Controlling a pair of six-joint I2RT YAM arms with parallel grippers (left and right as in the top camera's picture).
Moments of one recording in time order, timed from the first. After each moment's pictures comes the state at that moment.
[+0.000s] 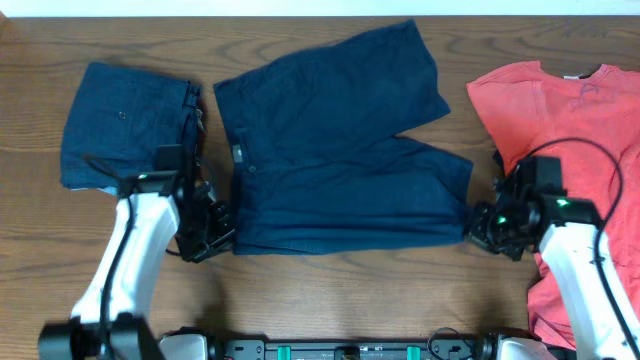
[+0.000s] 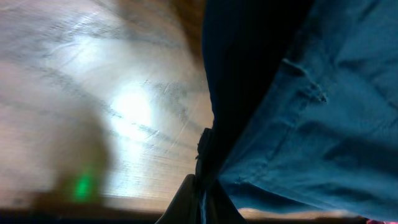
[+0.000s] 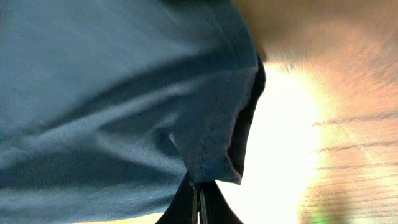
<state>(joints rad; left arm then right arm) 0.06 1.38 0.87 -1.13 0.31 -0.41 -0.10 1.24 0.80 -0.97 -0.30 0.38</state>
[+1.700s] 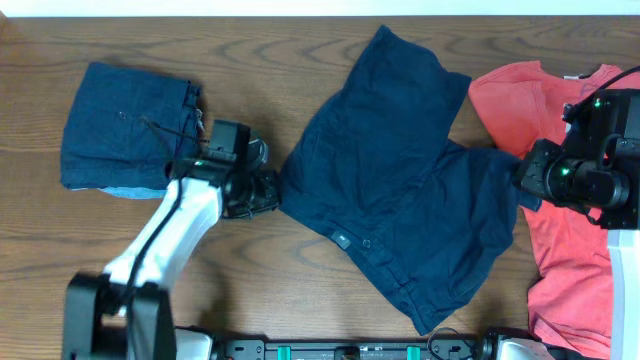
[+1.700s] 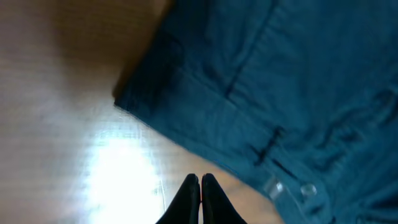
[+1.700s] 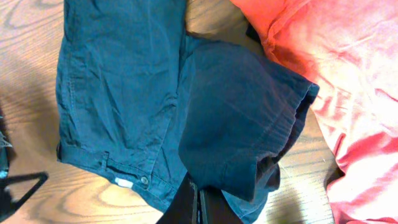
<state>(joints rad) -0.21 1.56 0.92 -0.65 0.37 -0.44 -0.10 1.23 1.48 -1.36 -0.14 0.36</state>
